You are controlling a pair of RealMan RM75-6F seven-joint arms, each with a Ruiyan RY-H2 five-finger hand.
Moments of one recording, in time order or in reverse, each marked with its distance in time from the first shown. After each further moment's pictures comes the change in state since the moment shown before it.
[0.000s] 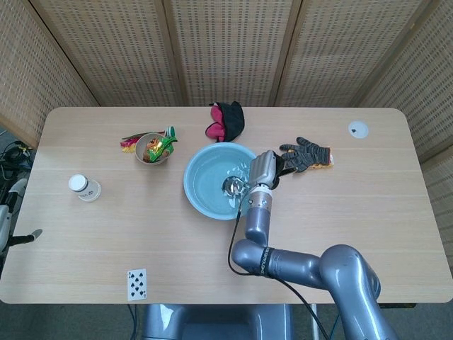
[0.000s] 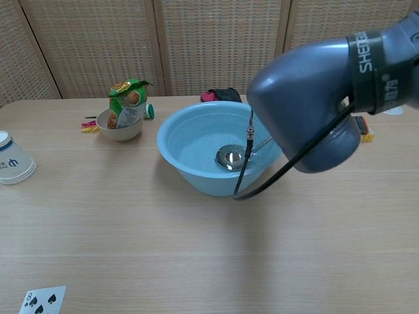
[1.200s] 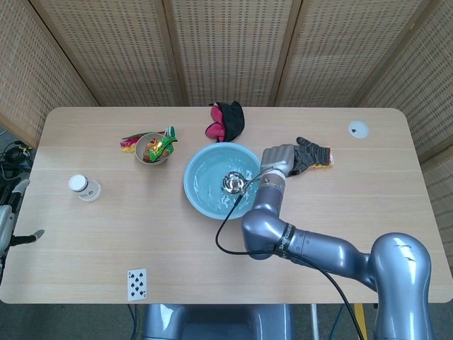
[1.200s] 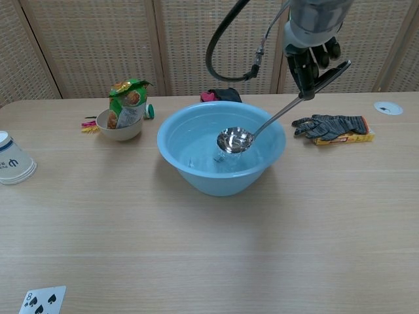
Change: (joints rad) left arm -0.010 -0.006 0.006 0.011 -0.002 -0.017 -0.002; right arm -0.019 0.254 0.332 -0.256 0.320 0.092 -0.003
